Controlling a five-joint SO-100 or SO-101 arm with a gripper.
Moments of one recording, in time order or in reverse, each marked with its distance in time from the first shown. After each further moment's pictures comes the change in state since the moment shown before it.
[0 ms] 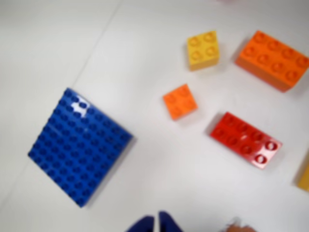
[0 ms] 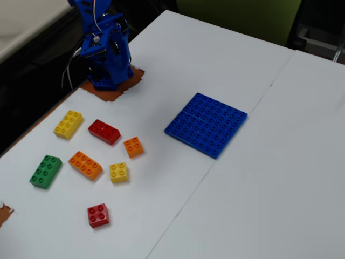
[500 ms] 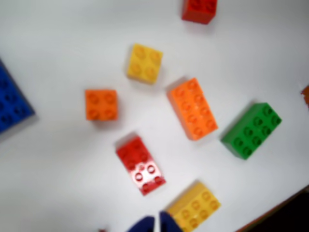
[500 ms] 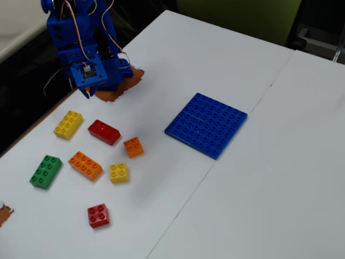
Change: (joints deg) arm 23.4 -25.0 -13.0 -0.1 -54.0
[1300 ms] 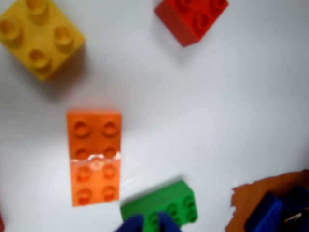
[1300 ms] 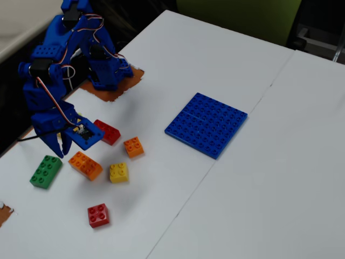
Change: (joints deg) arm 12.0 -36.4 -12.7 -25.1 -41.7
